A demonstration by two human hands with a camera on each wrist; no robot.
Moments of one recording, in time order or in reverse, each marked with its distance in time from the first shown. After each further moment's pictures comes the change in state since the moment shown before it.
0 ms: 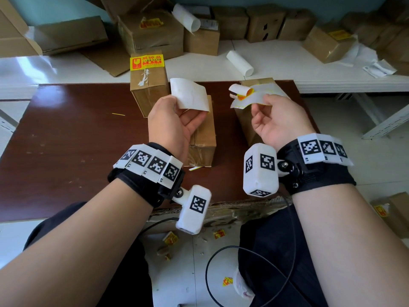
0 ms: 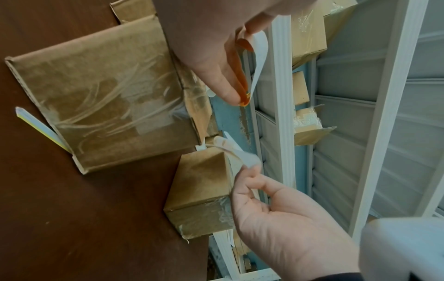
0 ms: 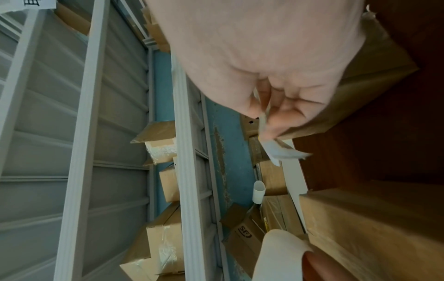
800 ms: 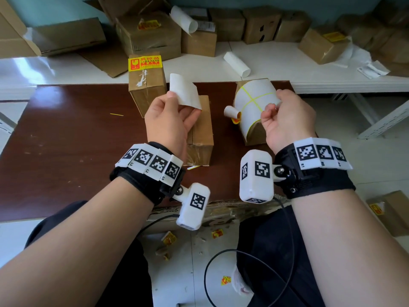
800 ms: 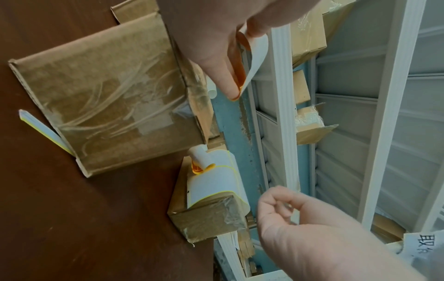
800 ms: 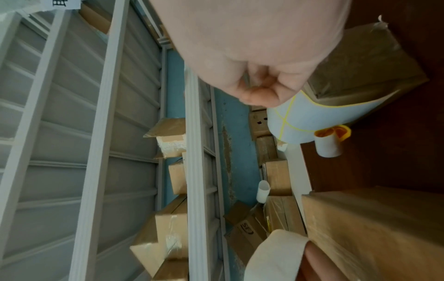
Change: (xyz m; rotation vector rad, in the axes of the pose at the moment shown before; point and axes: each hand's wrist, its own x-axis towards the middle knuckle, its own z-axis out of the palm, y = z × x) left_hand -0.005 -0.004 0.000 0.133 0.001 0.130; right_hand -0.021 -0.009 -0.001 0.135 0.164 -0.145
